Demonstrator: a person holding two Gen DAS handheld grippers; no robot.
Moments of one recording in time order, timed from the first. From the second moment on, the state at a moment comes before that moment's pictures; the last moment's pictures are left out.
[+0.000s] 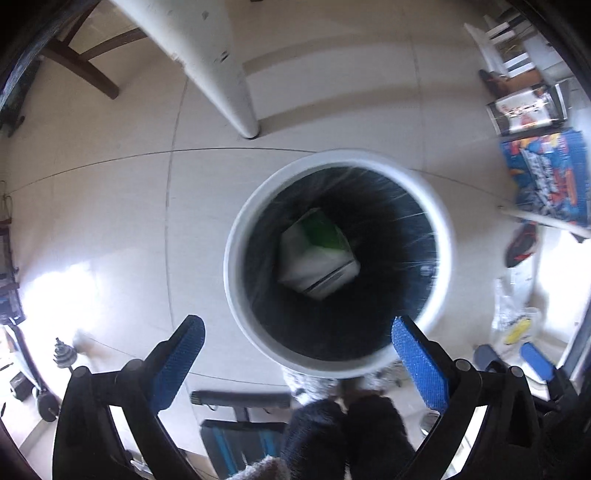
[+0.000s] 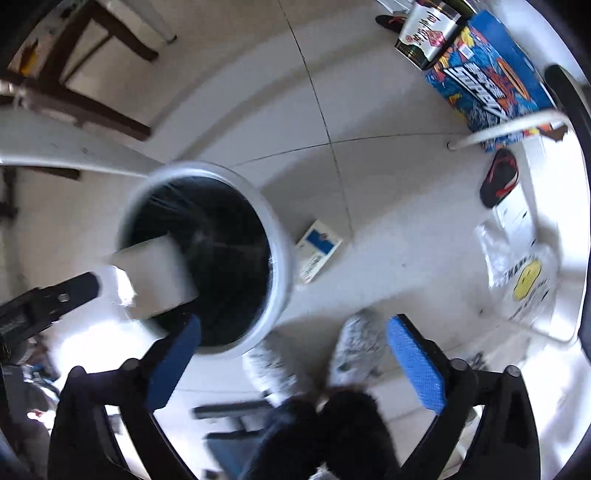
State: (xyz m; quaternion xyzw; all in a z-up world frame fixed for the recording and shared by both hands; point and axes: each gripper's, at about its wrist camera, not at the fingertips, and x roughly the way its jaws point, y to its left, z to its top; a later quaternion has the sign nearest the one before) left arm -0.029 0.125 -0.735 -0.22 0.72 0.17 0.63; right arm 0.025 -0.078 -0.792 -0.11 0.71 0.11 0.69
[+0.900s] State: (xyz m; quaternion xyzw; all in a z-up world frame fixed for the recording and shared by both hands) left arm -0.096 0.113 -0.519 -0.20 0.68 0.18 0.68; right arm -0.017 -0.061 -0.604 -0.12 0.66 0.15 0.72
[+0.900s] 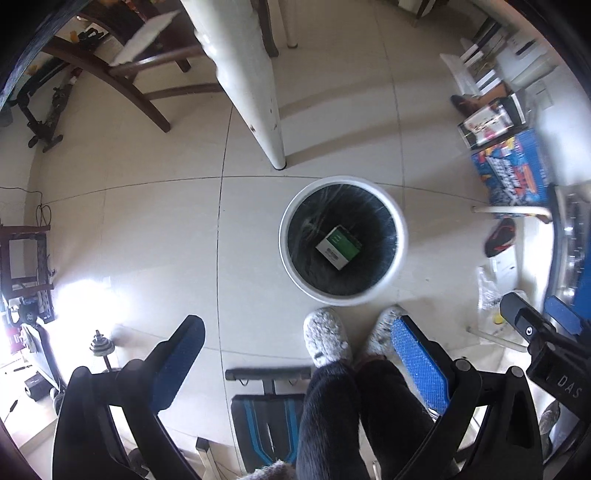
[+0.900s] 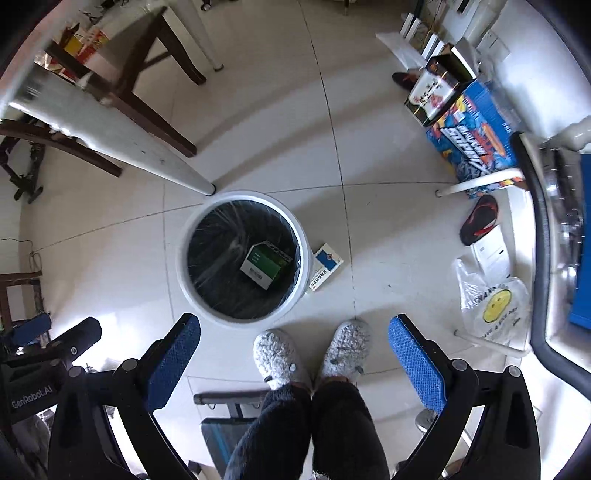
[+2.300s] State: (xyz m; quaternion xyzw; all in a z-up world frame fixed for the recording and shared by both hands) left arm 0.304 0.094 -0.374 -0.24 0.67 0.19 0.68; right arm 0.381 -0.128 -0.361 -0.08 0.67 0.15 0.73
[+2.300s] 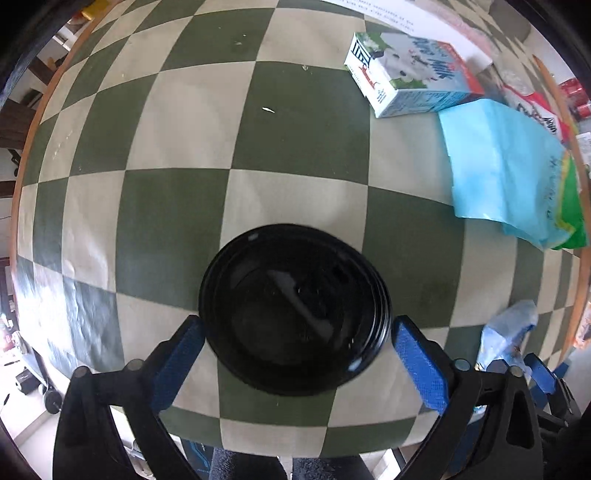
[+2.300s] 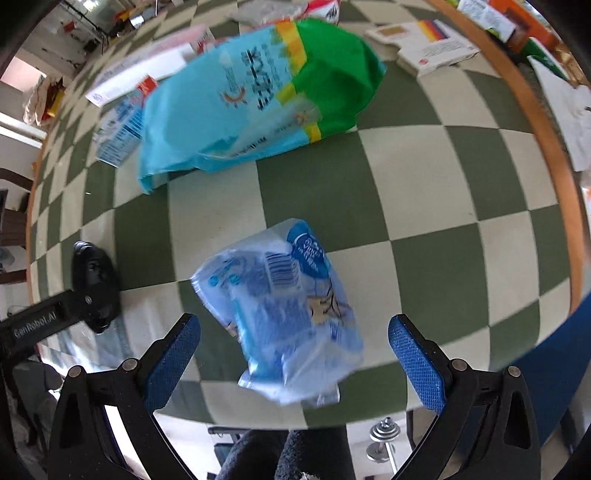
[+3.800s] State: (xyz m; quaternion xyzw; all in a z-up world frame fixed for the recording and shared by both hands) left arm 0.092 0.086 -0.227 -0.19 0.51 0.17 0.82; right arm 0.209 -0.114 -0.244 0.03 0.58 0.25 0.77
